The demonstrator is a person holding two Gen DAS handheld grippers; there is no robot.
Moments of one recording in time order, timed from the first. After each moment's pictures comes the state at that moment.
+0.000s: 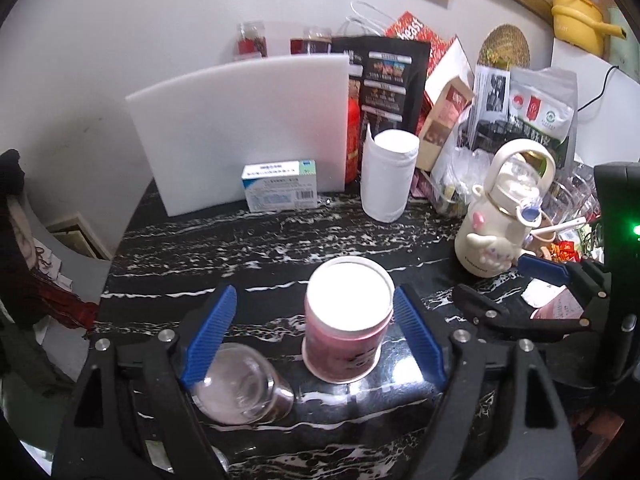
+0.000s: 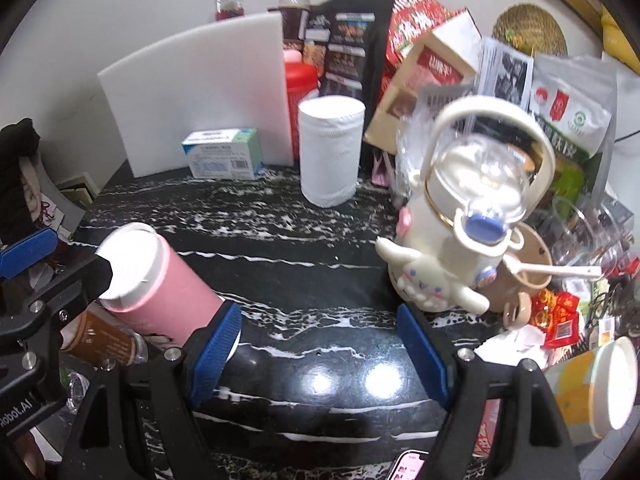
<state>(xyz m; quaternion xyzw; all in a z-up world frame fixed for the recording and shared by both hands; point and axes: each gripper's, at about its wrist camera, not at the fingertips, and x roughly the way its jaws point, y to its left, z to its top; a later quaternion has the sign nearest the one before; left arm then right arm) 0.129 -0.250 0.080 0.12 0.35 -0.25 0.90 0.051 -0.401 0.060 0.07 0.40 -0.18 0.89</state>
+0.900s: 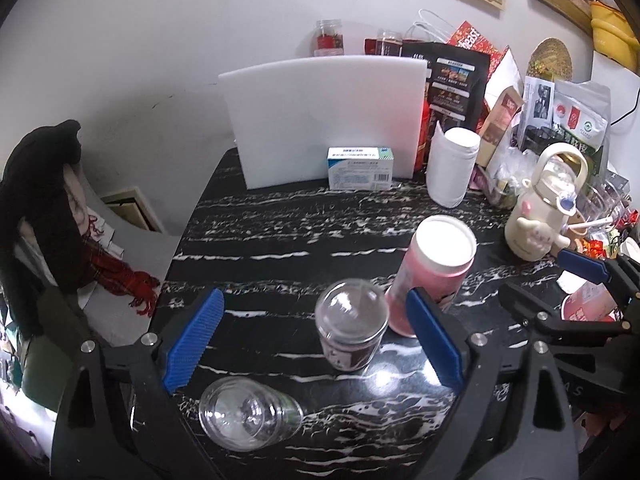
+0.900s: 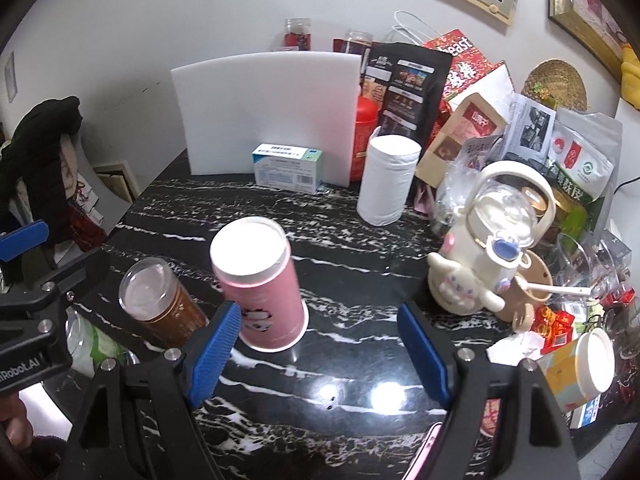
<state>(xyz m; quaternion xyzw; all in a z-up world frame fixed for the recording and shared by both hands) 0.105 -0.154 0.097 0.11 0.37 -0.15 0.91 0.028 -0.326 0.085 0.03 0.39 -0.13 0.91</state>
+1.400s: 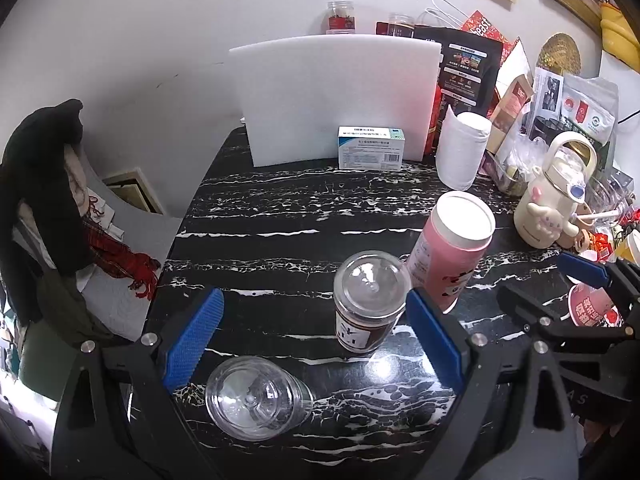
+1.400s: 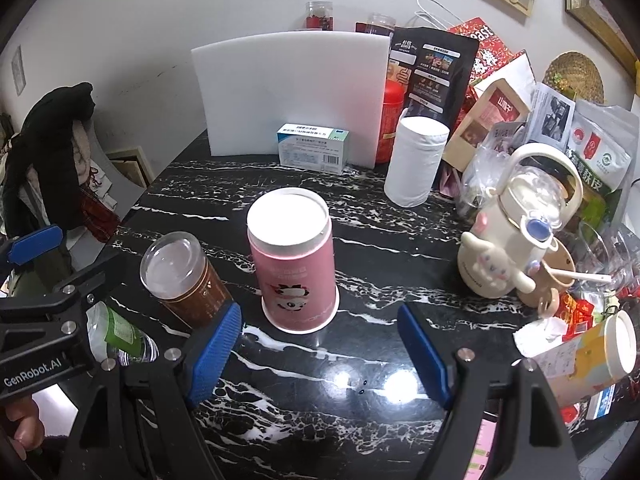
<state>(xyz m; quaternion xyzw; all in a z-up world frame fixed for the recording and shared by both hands) 0.109 -0.141 0.076 0.10 0.39 -0.15 0.90 0.032 -0.309 0.071 0.03 0.41 -0.11 0.91</state>
